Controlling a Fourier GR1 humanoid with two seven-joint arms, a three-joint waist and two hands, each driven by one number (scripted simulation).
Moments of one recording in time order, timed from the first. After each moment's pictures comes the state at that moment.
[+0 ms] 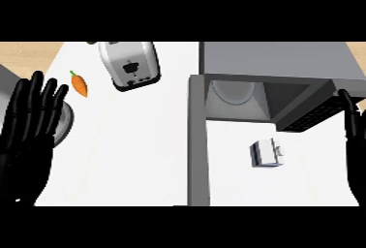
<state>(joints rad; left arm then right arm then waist) -0.04 0.10 -0.03 -2.10 0.05 -0.01 0.03 0.02 -0.09 -0.06 -2.10 -0.03 -0.02 0.00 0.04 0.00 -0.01</state>
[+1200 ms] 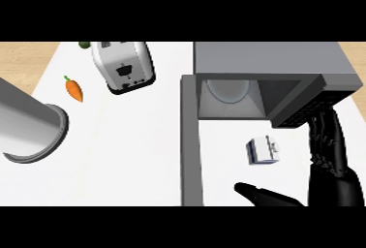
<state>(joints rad) 0.26 0.18 0.32 -2.31 0.59 -0.26 0.20 0.17 0.00 0.25 -2.13 0.34 -0.33 0.08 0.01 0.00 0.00</state>
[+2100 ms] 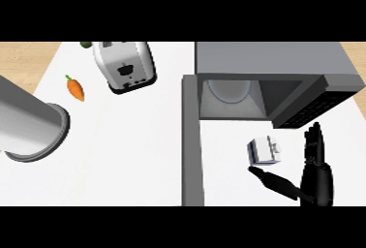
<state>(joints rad) 0.45 0.18 0.54 -2.31 0.78 -0.45 0.19 0.17 -0.01 0.01 -1.61 0.16 -0.39 -0.28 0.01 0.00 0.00</state>
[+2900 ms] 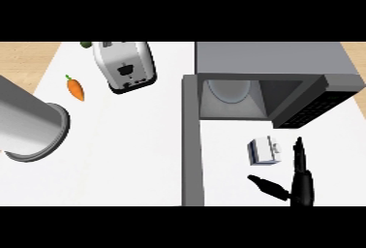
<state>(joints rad) 0.49 0.17 0.66 -2.31 0.91 -0.54 0.23 0.01 -0.04 -0.14 -0.96 0.08 -0.36 -0.70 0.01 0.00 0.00</state>
